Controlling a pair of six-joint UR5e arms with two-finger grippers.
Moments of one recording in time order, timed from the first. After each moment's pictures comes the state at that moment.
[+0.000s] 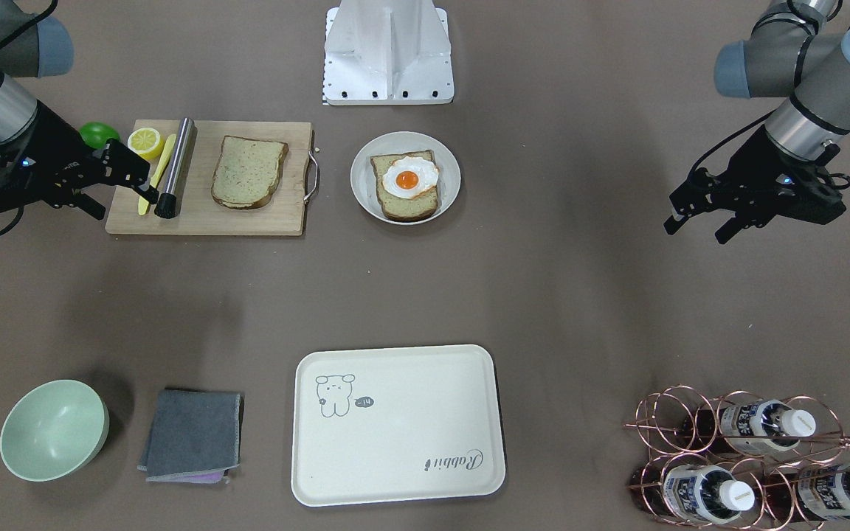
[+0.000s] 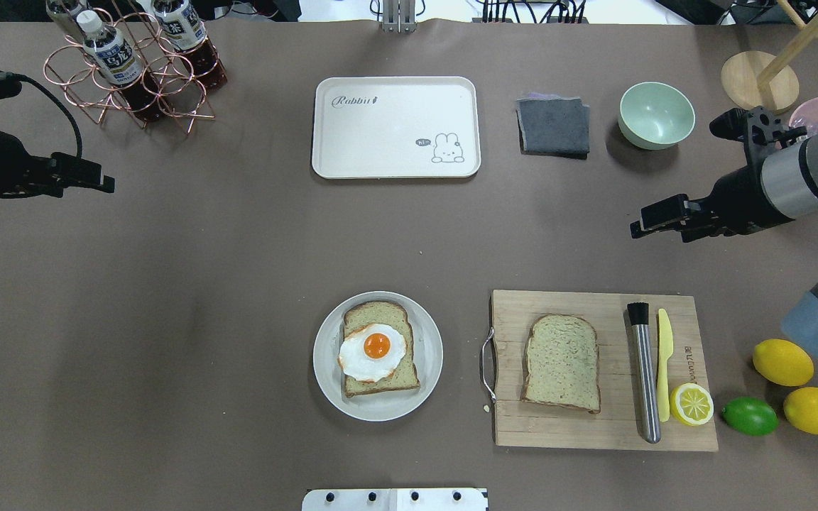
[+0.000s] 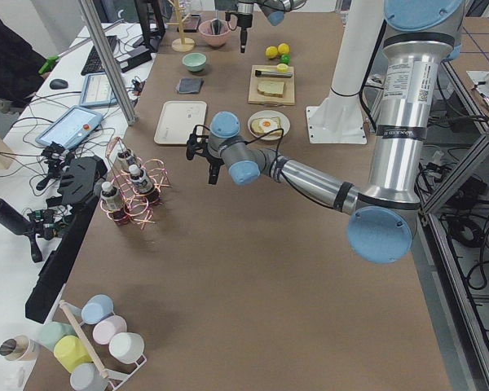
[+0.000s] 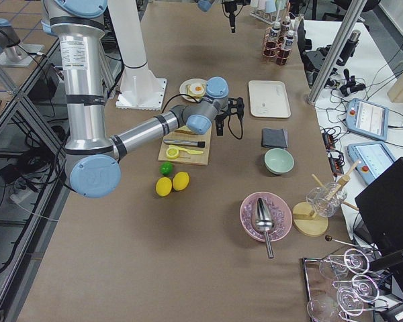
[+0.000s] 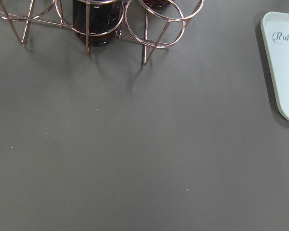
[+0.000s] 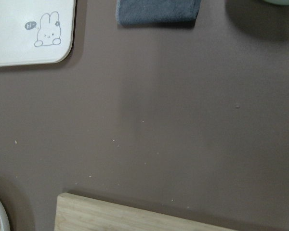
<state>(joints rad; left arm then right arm) -1.01 -1.67 -1.80 -2.21 -2.20 -0.99 0.89 -1.52 1.93 -1.02 2.26 1.05</state>
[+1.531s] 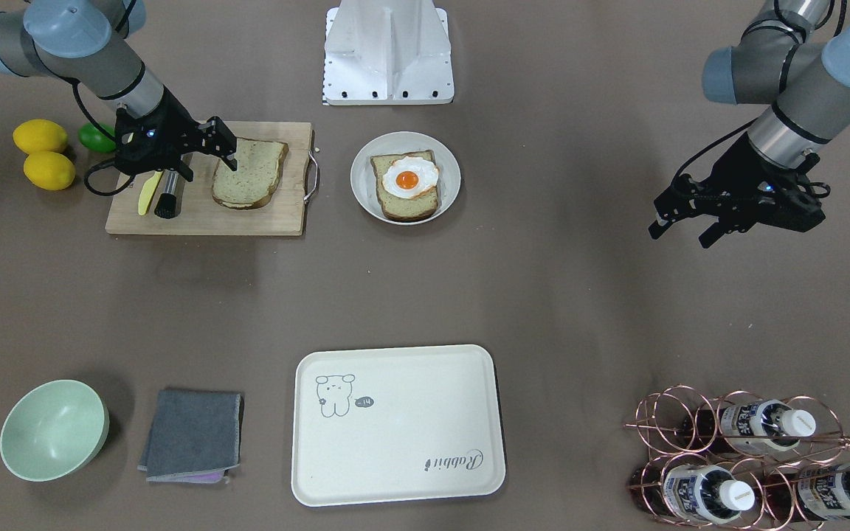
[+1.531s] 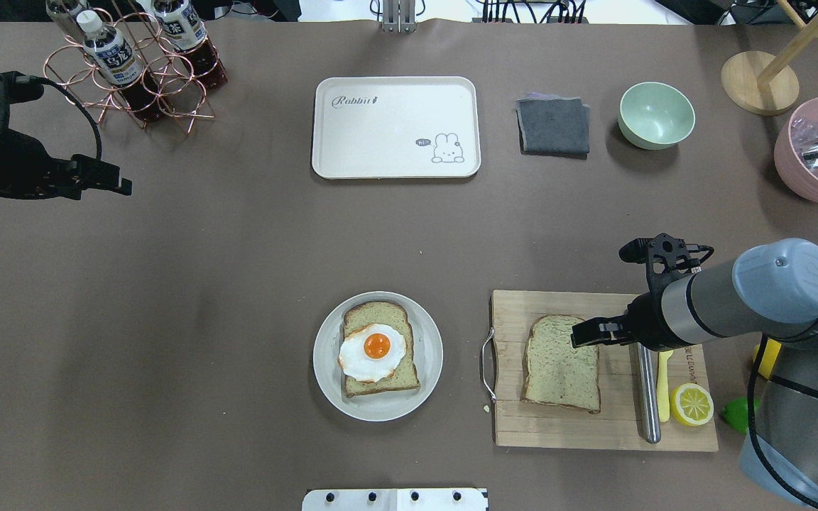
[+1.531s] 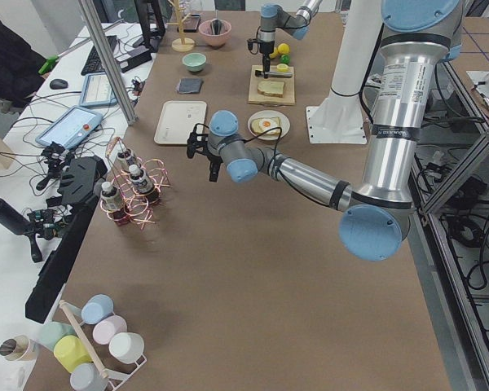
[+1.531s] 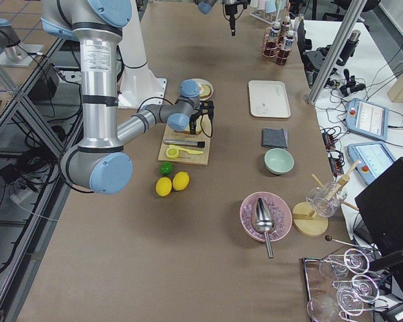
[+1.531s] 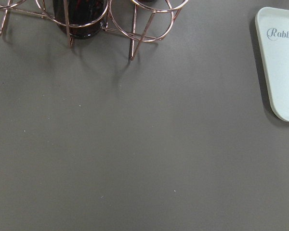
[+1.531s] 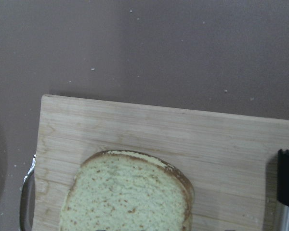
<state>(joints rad) -0.99 -1.70 -1.78 -2.21 -2.20 -1.00 0.53 -1.58 1.97 -1.02 2.00 1.19</state>
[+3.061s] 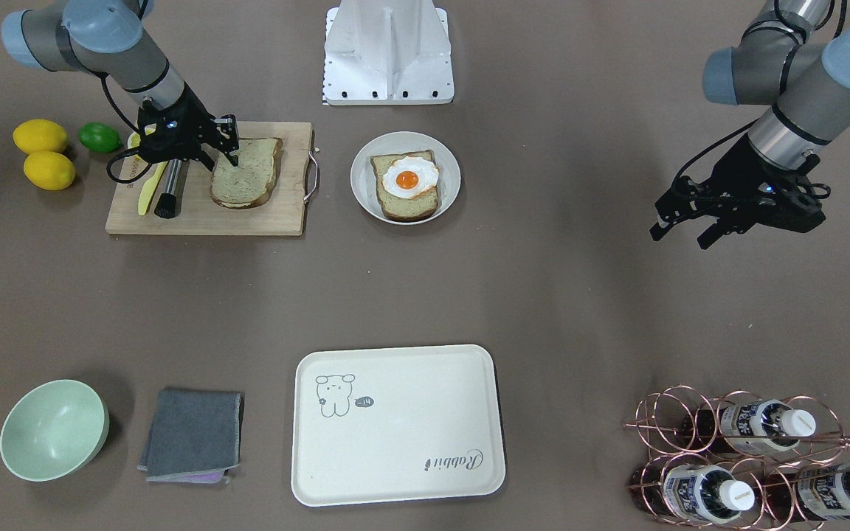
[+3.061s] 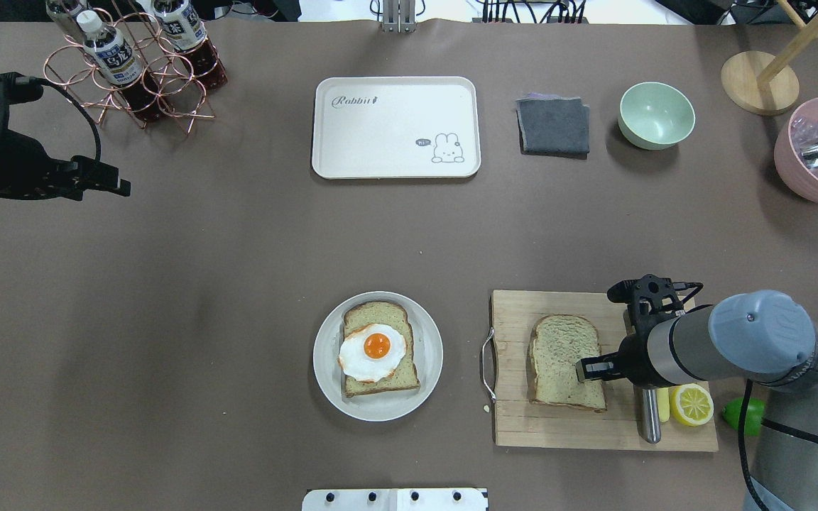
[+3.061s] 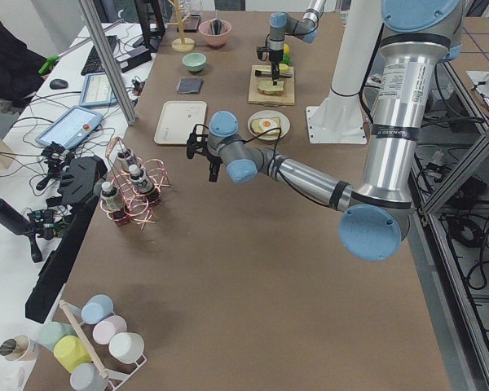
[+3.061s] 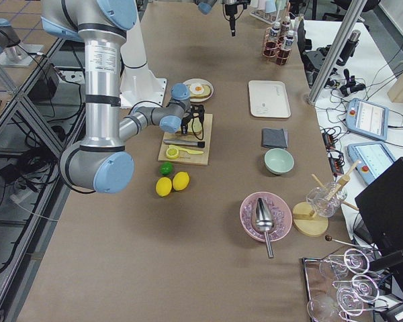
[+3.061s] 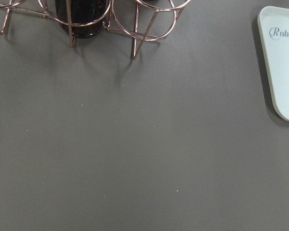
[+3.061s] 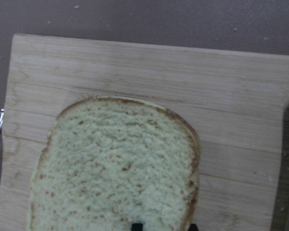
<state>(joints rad) -0.99 -1.70 -1.77 -2.21 -2.20 -1.00 0.41 -1.61 1.98 -1.02 1.90 1.22</state>
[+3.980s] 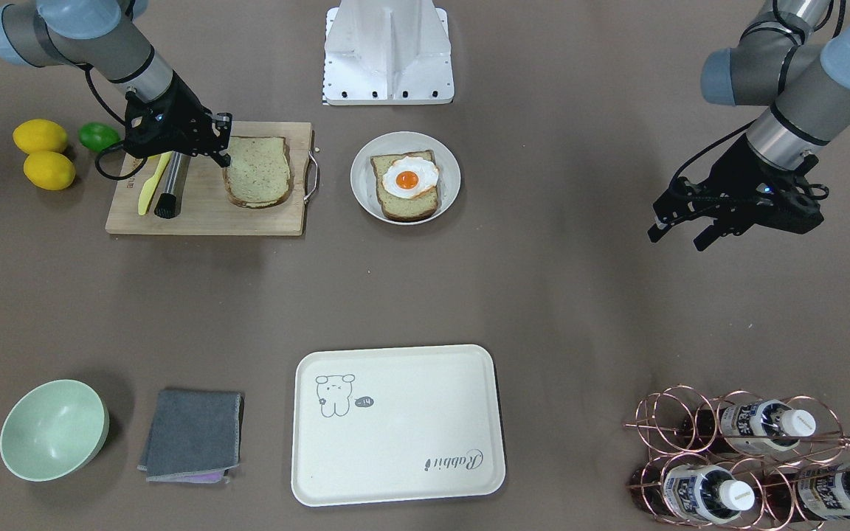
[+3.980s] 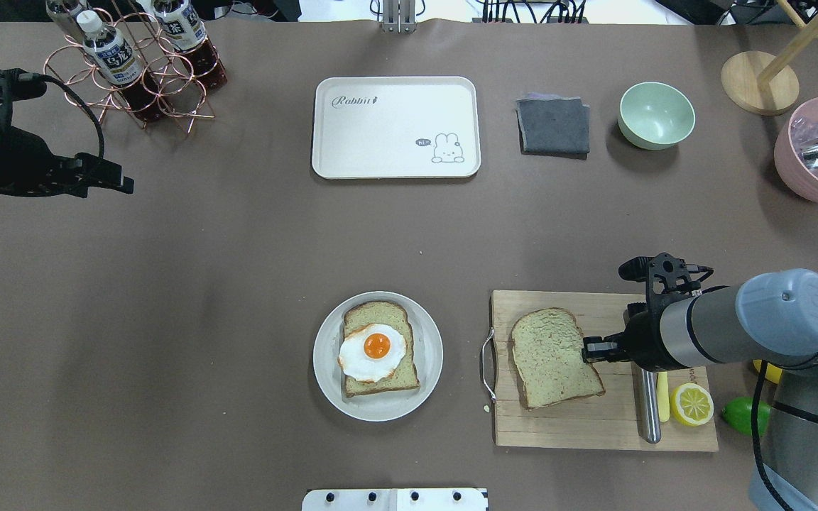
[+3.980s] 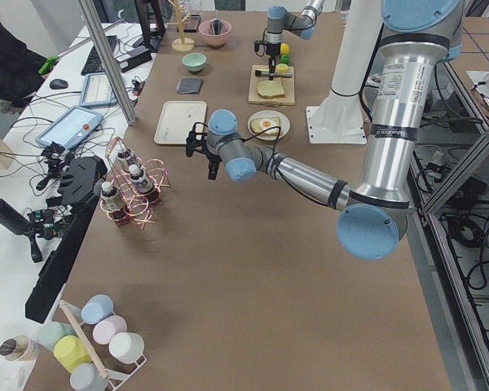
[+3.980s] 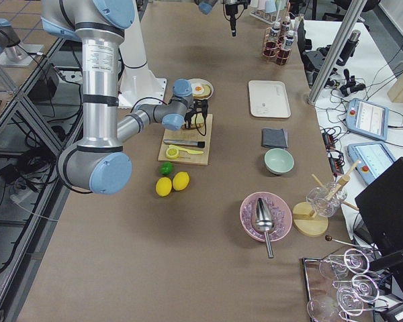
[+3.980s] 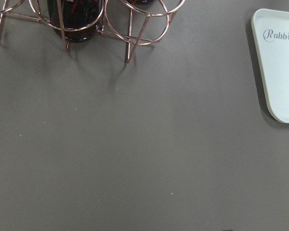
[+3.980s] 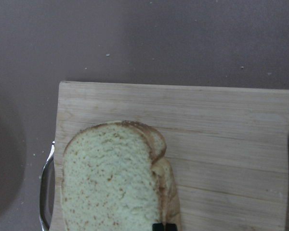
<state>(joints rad) -0.99 -1.71 -1.77 -2.21 -2.20 -1.00 0.47 -1.60 2.00 -0.95 1.94 1.28</state>
